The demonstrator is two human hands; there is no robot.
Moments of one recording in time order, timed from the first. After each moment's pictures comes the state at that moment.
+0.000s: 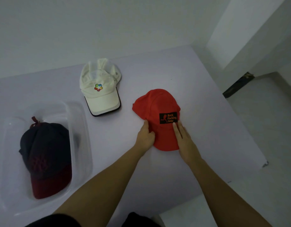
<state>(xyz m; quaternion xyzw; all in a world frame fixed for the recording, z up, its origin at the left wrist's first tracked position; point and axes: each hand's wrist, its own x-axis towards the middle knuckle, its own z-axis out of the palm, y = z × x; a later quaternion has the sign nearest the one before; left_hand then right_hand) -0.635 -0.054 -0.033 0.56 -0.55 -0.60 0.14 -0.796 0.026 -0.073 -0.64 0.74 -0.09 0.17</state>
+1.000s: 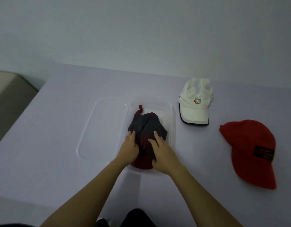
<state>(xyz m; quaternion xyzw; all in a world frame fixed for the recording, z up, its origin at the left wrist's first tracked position) -0.275 -0.020 -0.010 0.72 -0.55 -0.40 0.14 -0.433 -0.028 -0.011 -0.84 0.48 -0.01 0.26</state>
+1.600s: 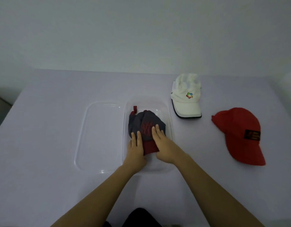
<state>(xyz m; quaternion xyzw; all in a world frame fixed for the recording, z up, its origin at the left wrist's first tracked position) -0.262 -0.014 -0.029 0.64 -0.67 -0.38 0.07 -0.405 -0.040 0.003 -0.78 0.54 0.05 0.32</state>
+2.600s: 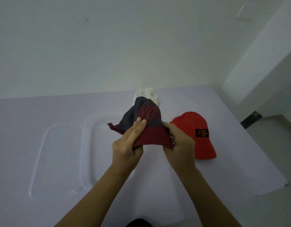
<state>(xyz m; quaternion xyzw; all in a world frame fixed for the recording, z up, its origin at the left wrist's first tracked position) -0.375 0.000 0.110 0.39 -0.73 -0.07 0.55 -0.523 0.028 0.119 -0.66 0.59 -0.47 0.04</state>
